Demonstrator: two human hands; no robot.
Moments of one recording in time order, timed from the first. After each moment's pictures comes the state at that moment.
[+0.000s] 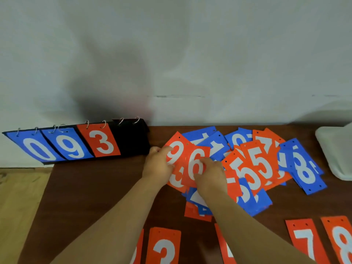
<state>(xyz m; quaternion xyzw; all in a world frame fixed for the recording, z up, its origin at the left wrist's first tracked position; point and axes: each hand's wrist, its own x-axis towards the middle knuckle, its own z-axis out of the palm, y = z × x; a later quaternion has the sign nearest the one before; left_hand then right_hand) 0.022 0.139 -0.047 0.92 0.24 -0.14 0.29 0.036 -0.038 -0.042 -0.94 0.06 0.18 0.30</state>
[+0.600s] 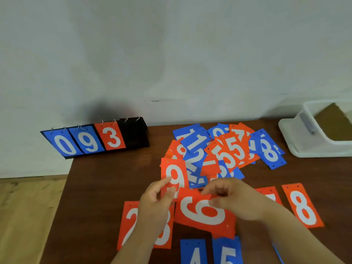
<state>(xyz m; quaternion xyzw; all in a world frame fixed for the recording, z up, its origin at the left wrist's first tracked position) -0.163 0.058 0.085 0.69 0.31 -0.06 0.65 -0.068 -0.163 0.128 -0.79 -0.13 0.42 0.43</state>
